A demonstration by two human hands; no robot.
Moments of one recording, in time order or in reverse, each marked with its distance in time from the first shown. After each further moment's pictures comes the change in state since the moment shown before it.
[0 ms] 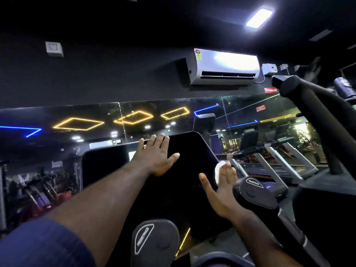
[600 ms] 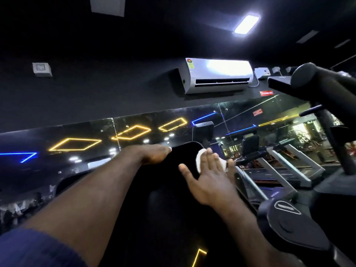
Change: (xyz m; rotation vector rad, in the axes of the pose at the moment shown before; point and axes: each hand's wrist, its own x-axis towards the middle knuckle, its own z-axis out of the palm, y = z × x) left_hand 0.094 -0.007 -0.035 -0.144 -0.263 0.031; right_hand 0.079 -0.045 0.000 -0.365 0.089 -0.068
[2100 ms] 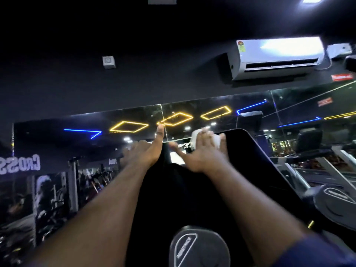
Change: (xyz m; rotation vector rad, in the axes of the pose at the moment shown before) left_hand -0.138 -0.081 0.035 -0.470 0.517 -0.697; right_hand 0.003 -0.123 0.010 -0.002 -0.092 -0.260
